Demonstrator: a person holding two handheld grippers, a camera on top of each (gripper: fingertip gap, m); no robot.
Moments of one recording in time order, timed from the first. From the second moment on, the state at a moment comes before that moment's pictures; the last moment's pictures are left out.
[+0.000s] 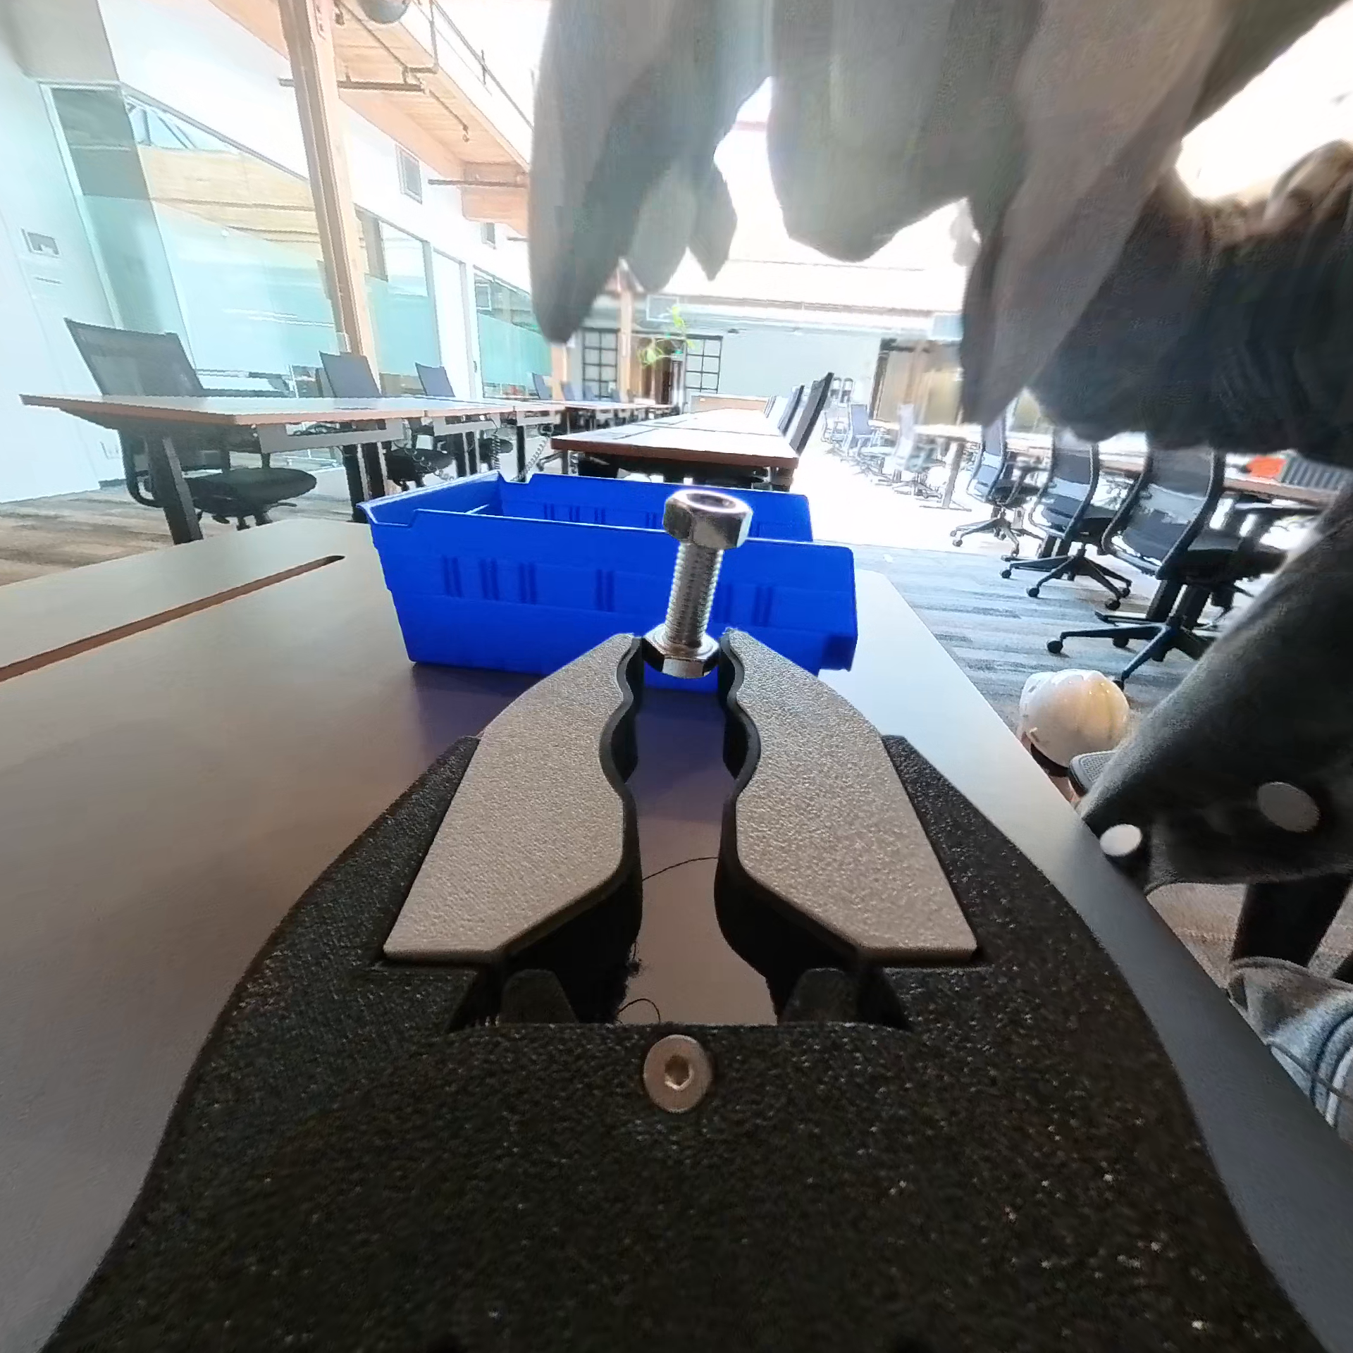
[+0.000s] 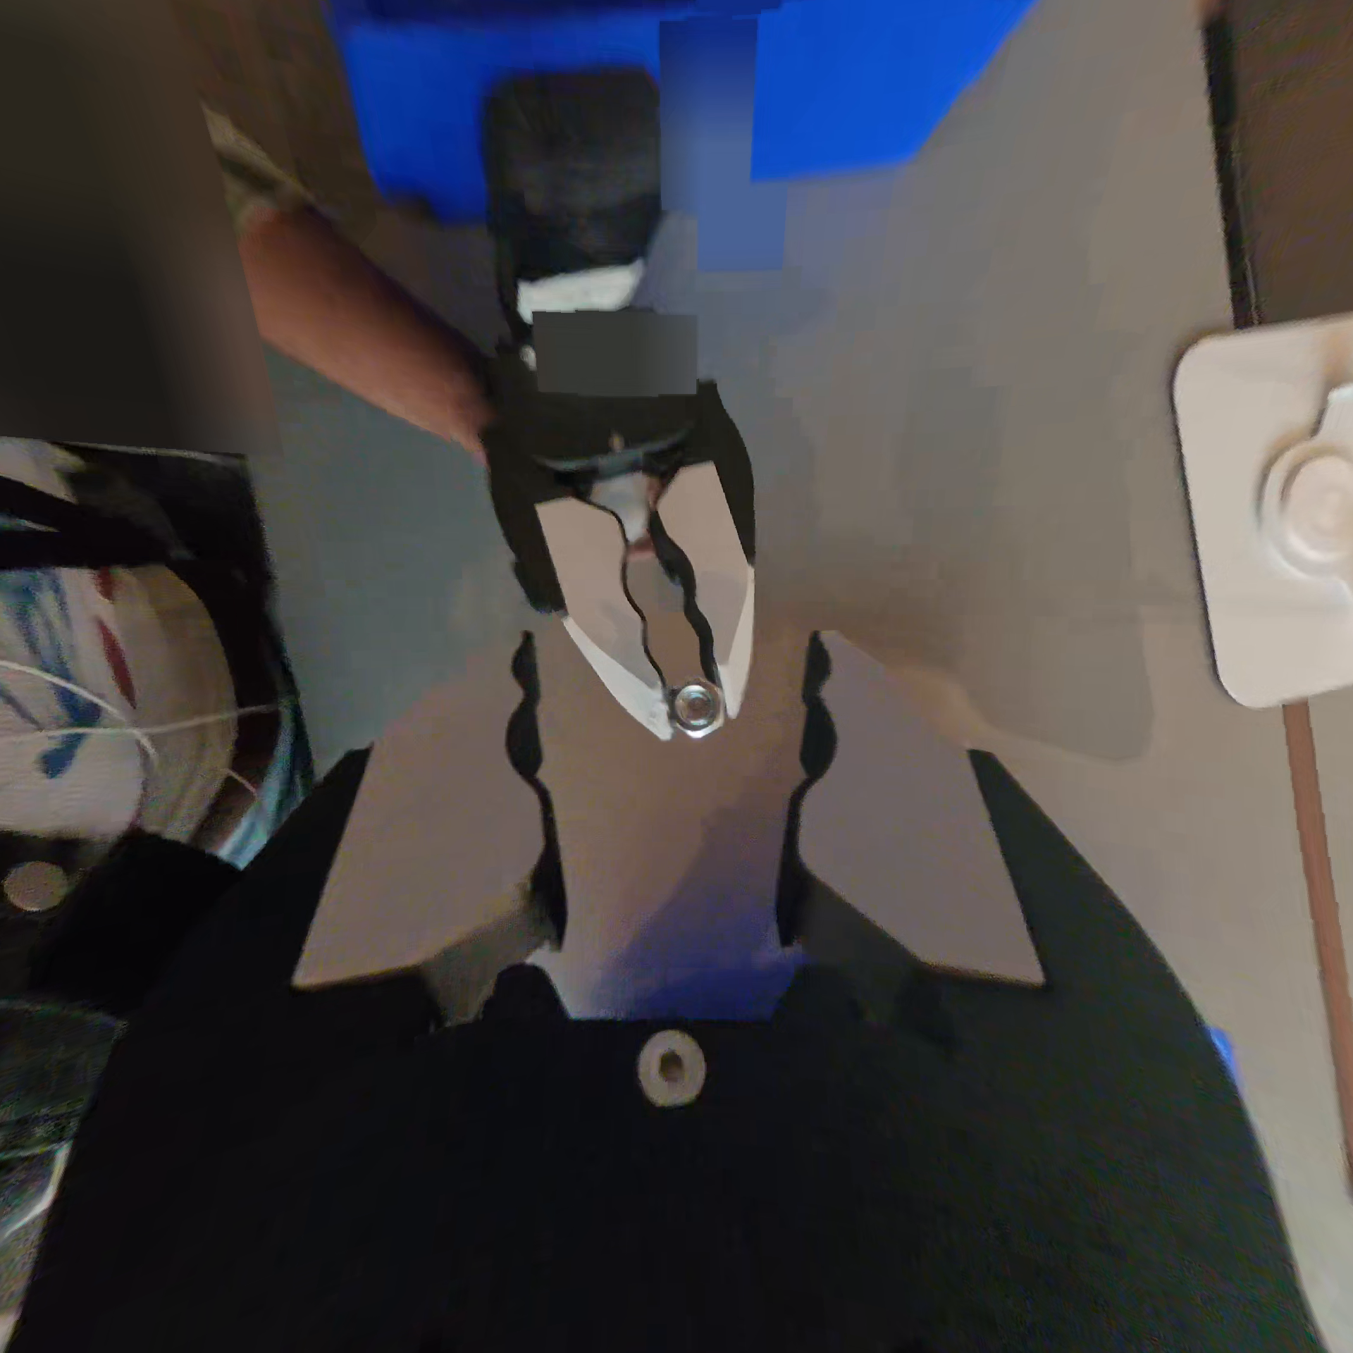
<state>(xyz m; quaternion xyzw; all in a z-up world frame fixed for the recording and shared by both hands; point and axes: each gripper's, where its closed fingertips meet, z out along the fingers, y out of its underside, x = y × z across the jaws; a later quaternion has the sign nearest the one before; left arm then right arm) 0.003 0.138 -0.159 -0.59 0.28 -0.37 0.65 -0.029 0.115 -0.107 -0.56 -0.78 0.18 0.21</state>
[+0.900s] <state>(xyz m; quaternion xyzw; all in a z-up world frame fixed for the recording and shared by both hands) 0.011 0.134 -0.162 -0.59 0.31 -0.37 0.65 0.001 0.128 -0.137 -0.37 -0.92 -0.04 0.07</state>
